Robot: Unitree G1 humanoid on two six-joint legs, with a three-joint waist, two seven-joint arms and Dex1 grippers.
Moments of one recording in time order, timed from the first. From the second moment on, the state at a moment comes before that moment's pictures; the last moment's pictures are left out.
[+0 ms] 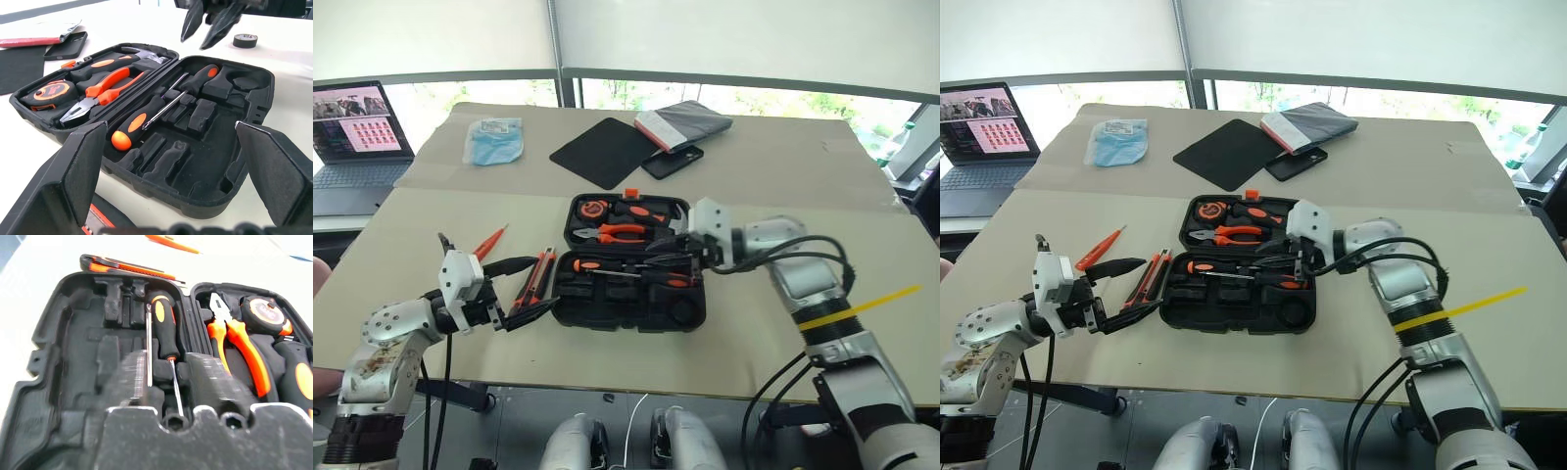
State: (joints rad) left arm -0.07 0.70 0.21 -0.12 -0.53 0.13 -1.11; right arm -0.73 -0.49 0.27 0.26 0.15 0.14 1.18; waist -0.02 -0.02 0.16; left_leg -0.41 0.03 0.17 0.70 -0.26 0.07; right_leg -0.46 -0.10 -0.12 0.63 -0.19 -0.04
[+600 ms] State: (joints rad) left arm 0.02 0.68 0.24 -0.19 -0.52 0.15 -1.05; right arm -0.69 -0.40 0.30 0.33 0.09 0.17 1.11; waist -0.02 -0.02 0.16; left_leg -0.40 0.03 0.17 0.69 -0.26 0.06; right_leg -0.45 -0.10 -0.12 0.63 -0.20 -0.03
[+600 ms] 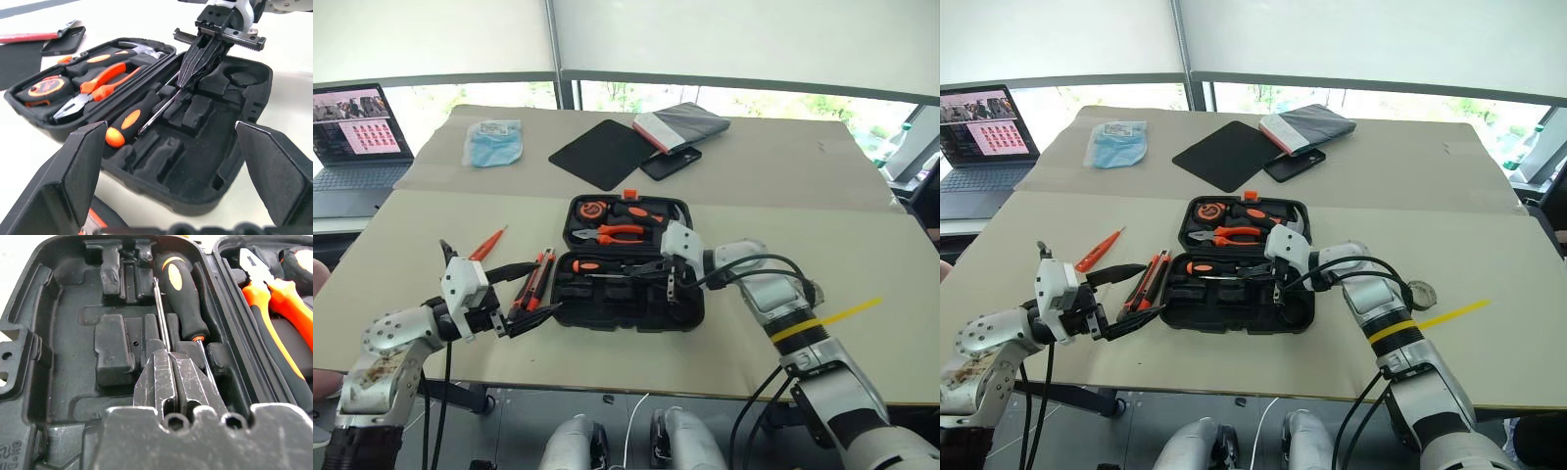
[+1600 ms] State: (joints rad) left arm -0.13 0.80 0.48 0.19 -0.50 0.37 -0.74; right arm -0.12 -0.49 -0.15 -0.18 0.44 -0.09 1.04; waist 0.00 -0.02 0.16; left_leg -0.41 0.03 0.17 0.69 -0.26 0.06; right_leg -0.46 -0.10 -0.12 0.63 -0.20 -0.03
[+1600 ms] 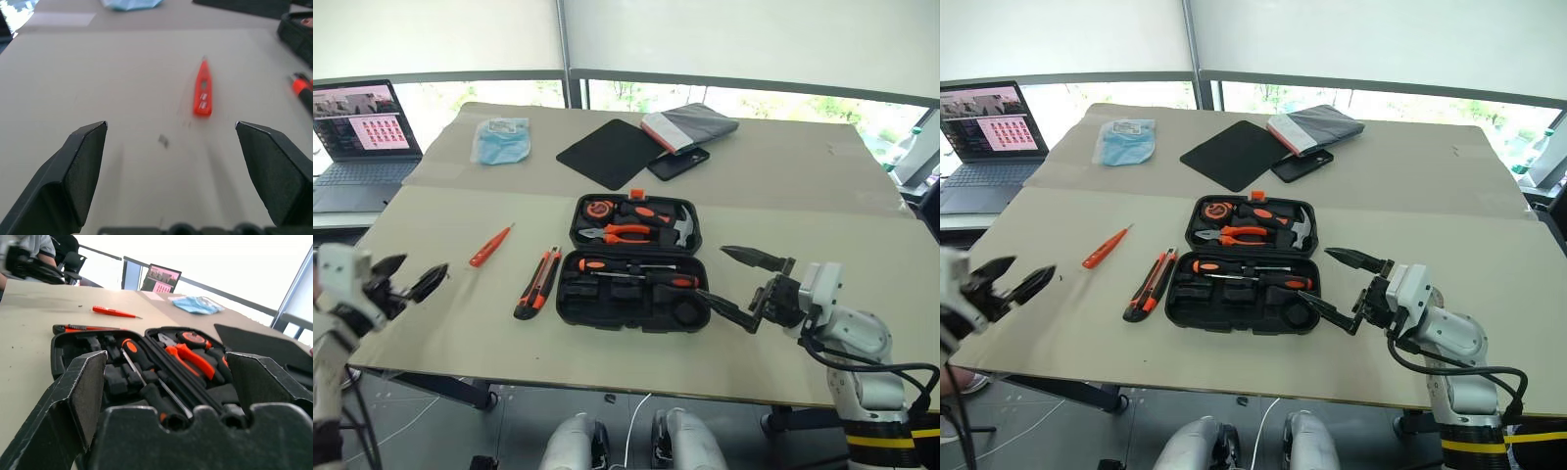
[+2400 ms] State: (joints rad) left arm -0.76 0.73 0.12 1.00 -0.16 0.11 -0.89; right arm -0.18 -0.50 -0.05 -0.28 0.48 0.02 1.00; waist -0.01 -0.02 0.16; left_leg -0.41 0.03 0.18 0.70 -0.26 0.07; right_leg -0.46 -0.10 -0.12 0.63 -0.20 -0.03
